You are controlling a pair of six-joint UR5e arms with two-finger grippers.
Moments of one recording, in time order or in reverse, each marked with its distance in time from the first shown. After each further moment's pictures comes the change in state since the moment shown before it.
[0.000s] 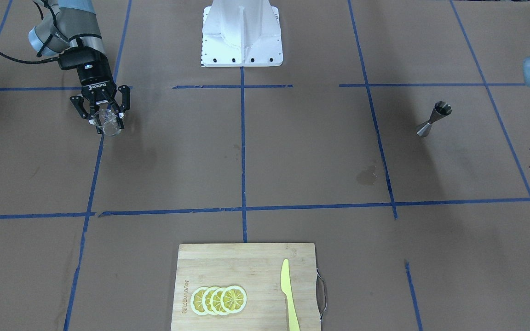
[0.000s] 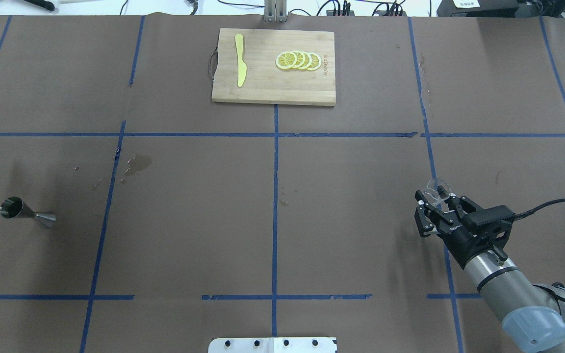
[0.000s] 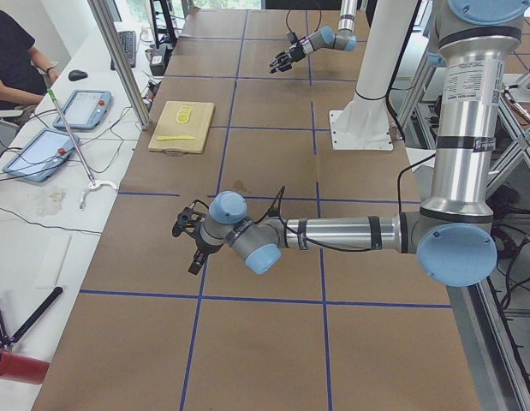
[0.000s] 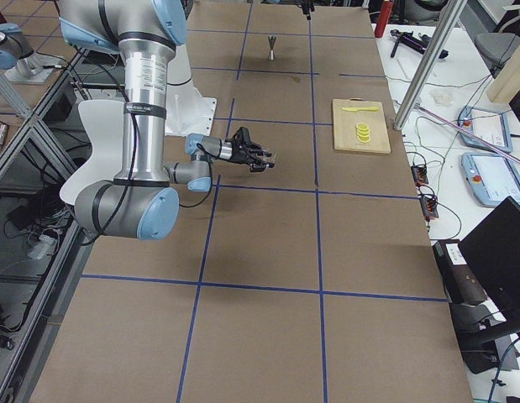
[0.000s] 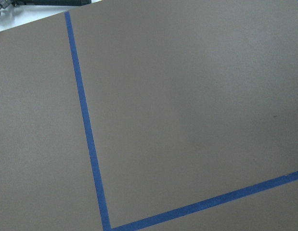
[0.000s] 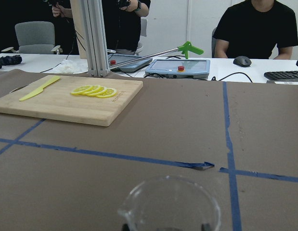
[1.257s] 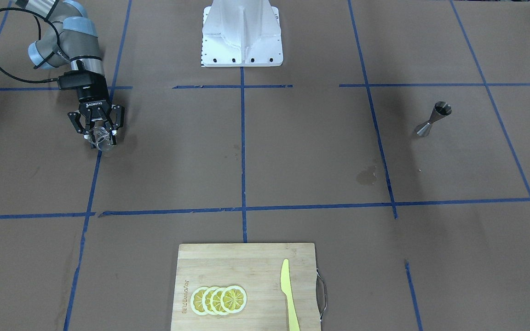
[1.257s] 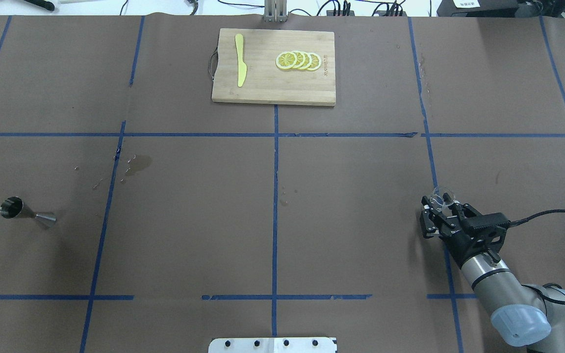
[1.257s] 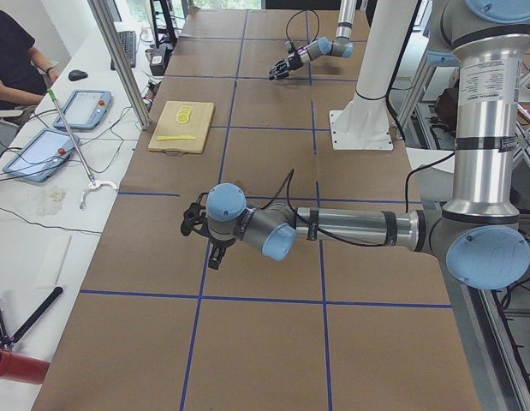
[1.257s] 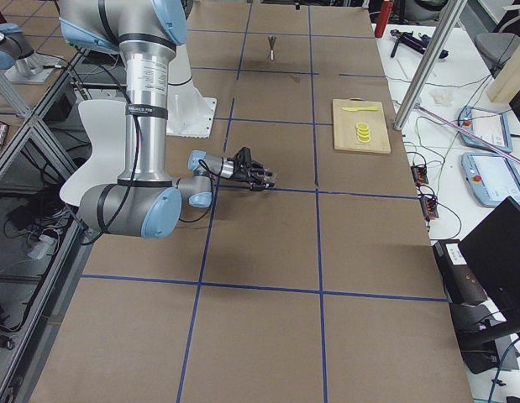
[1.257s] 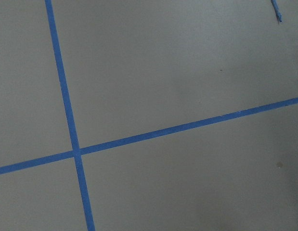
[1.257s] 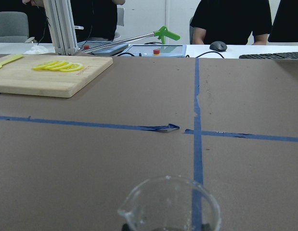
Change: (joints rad) left arm -0.075 0.074 -0.184 0.345 -0.225 0.177; right arm -0.001 0.037 -0.157 0.016 -0.026 0.101
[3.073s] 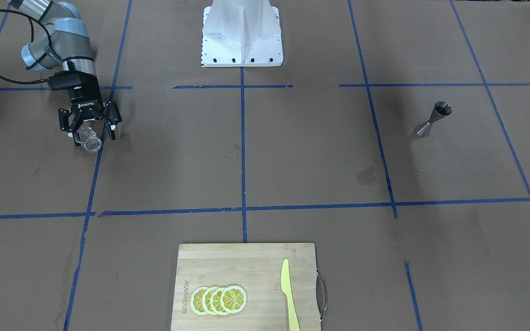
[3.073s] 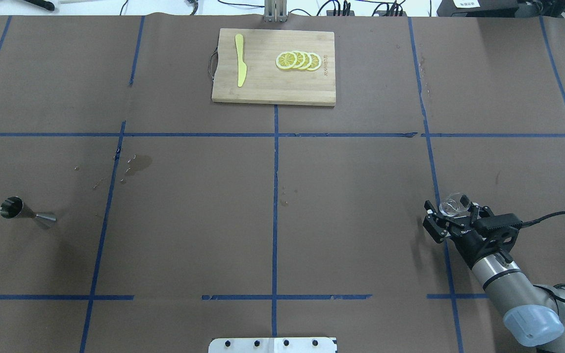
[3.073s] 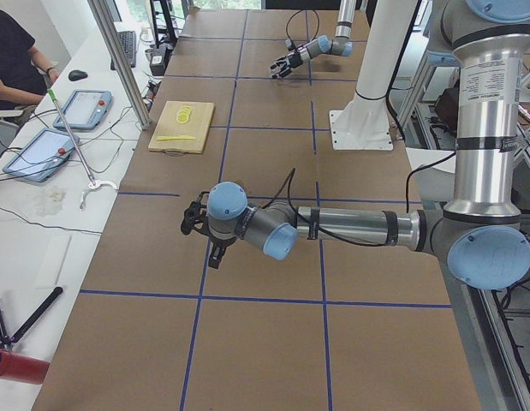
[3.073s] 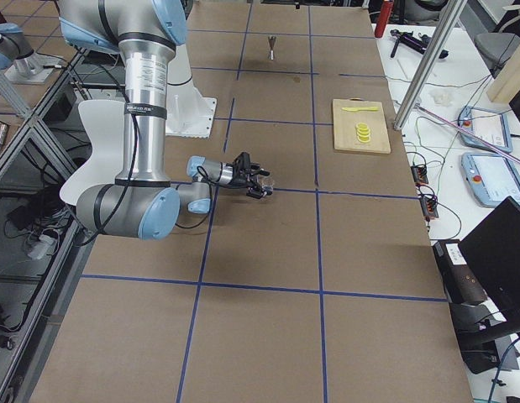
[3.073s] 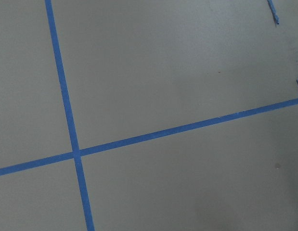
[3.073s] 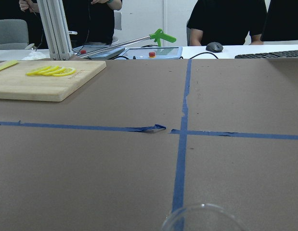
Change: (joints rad) left arm -0.004 0.005 -0.010 -0.004 0.001 -0.002; right arm 0.001 -0.025 -0.023 0.082 -0.003 0.003
